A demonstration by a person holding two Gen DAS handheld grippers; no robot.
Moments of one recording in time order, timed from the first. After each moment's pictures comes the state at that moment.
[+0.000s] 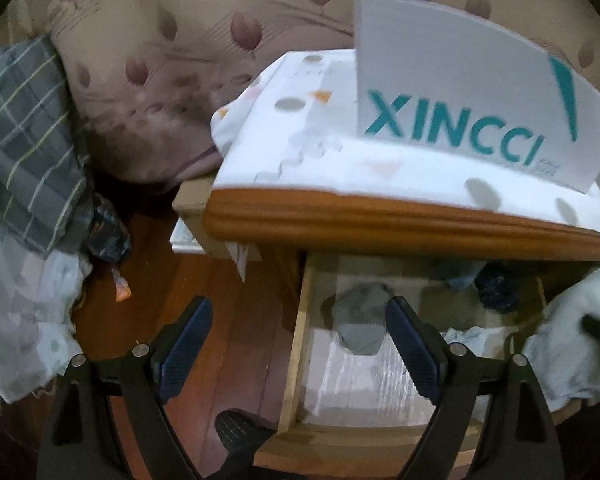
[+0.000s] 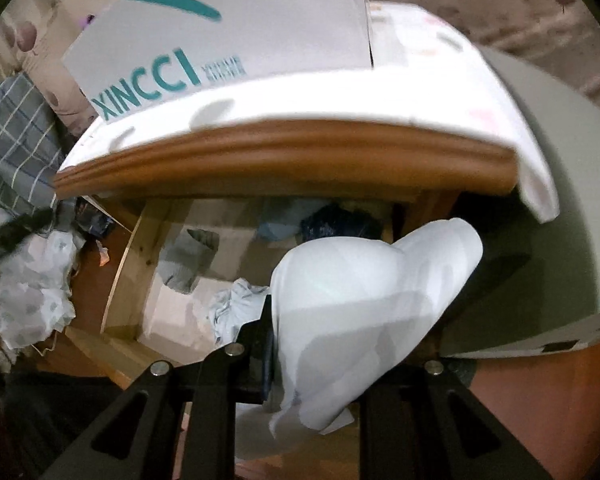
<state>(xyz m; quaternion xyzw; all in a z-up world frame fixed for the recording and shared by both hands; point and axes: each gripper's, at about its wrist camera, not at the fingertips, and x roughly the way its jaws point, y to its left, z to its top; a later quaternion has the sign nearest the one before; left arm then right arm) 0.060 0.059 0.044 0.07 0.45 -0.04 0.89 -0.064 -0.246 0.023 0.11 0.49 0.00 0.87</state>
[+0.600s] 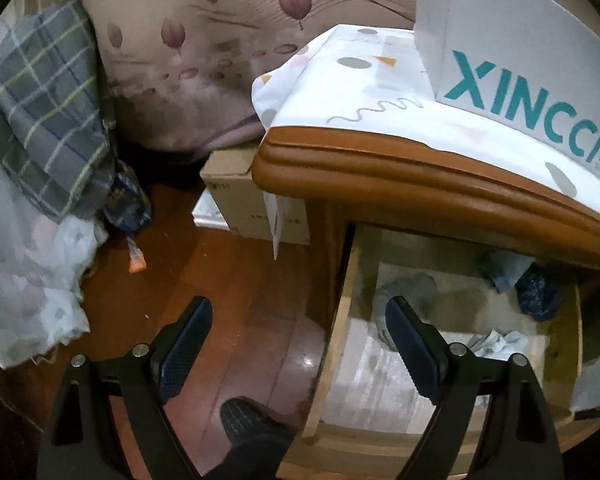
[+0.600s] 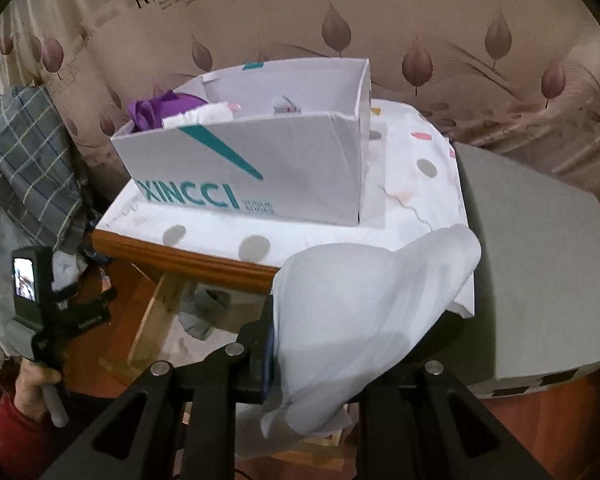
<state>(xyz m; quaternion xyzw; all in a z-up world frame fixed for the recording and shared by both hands) 0.070 0.092 0.012 0.04 0.47 0.02 0.88 -0.061 -0.248 0.134 0.08 0.43 0.00 0.90</state>
